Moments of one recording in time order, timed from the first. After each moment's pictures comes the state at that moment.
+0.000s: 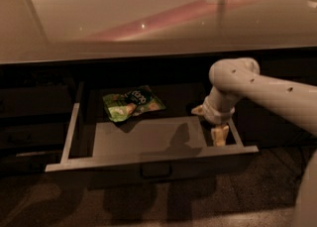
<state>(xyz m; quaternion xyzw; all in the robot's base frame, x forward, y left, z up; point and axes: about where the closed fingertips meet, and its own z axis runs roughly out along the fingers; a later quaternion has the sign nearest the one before) 0.578 -0.188 0.611 -0.83 0.56 0.03 0.06</state>
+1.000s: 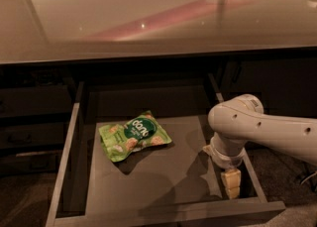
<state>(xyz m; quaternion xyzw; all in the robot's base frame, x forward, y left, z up) 0.437 -0.208 0.574 -0.79 0.61 0.03 -0.04</state>
